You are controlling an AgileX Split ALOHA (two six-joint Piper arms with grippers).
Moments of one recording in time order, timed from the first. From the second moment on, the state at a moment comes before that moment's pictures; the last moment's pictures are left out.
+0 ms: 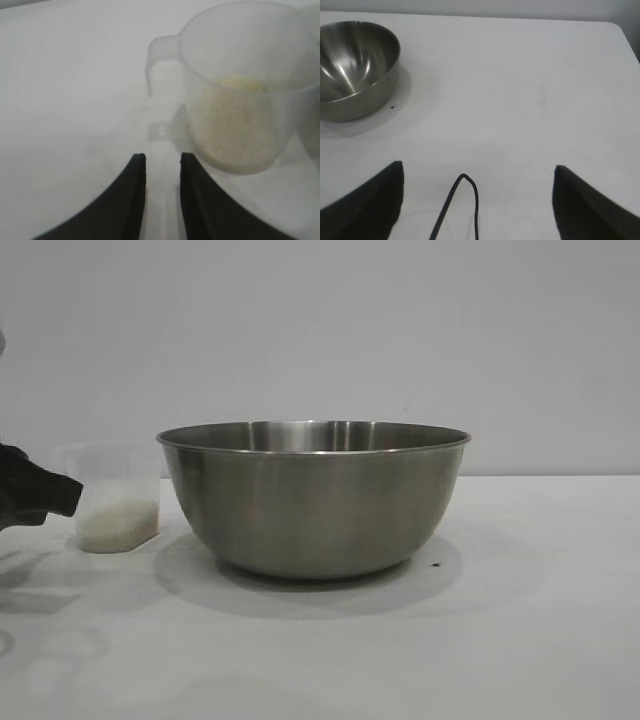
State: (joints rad) left arm -0.44 2.03 -0.38 -0.37 -1.14 0.14; right arm 0.01 -0.02 -0.49 0.15 1.15 -0.12
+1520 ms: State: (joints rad) left arm -0.27 2.03 -0.46 -0.16 -1.14 0.23; right arm 0.01 -0.02 -0.49 0.15 1.15 -0.12
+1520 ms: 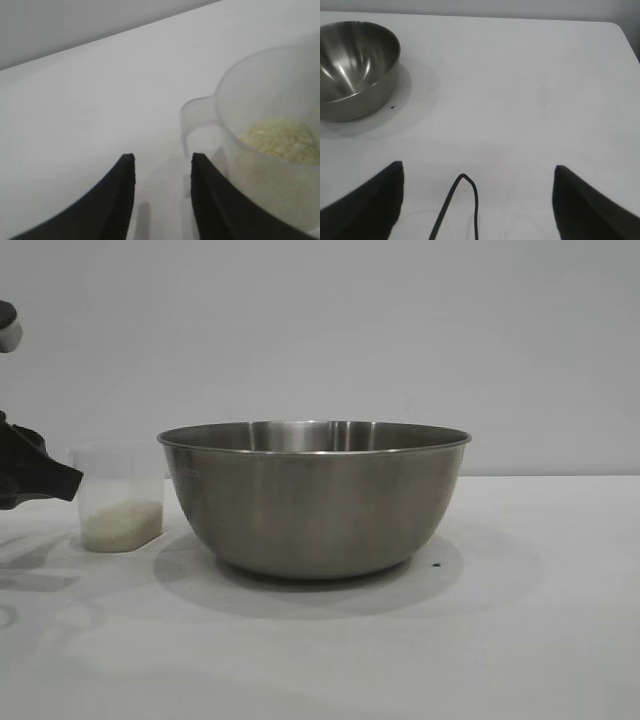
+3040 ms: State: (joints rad) left arm -0.27 2.11 -0.57 -0.09 -1.14 0.23; right arm 0.01 -0.02 -0.49 0.15 1.15 -0.12
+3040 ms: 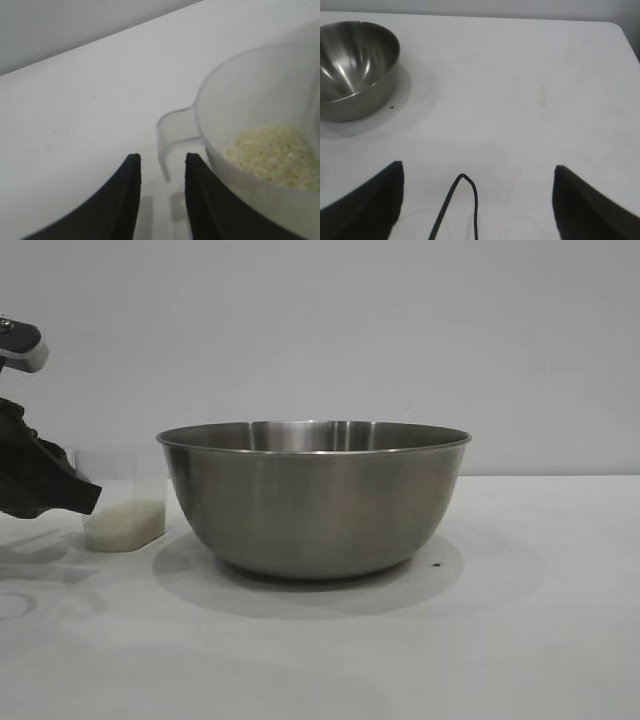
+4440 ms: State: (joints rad) left arm -0.26 1.93 -0.77 0.20 -1.13 0.59; right arm 0.01 -0.02 -0.49 0.15 1.15 -0.12
